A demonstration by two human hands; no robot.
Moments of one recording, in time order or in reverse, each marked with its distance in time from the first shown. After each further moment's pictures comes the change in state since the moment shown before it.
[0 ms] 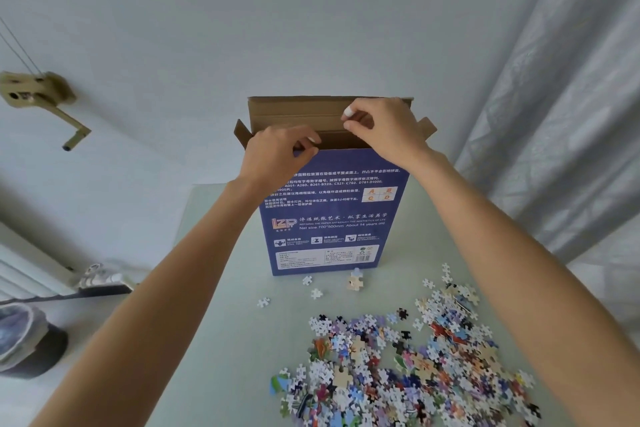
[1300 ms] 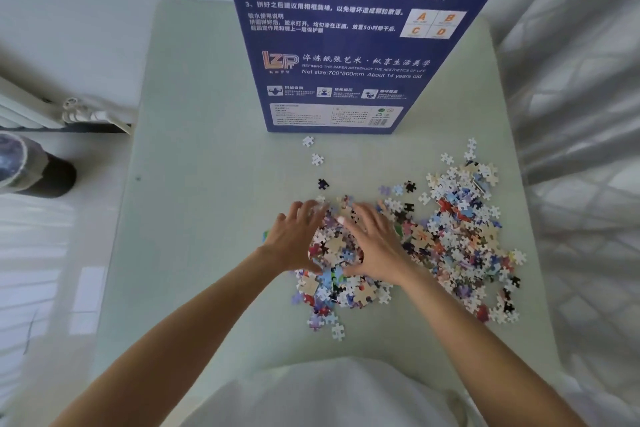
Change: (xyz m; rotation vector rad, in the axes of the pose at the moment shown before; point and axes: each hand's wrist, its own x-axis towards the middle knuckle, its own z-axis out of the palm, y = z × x) left_hand -0.299 0.019 0.171 0.174 -1.086 -0.218; right_hand -0.346 0.039 0.182 -0.088 -0.973 0.193
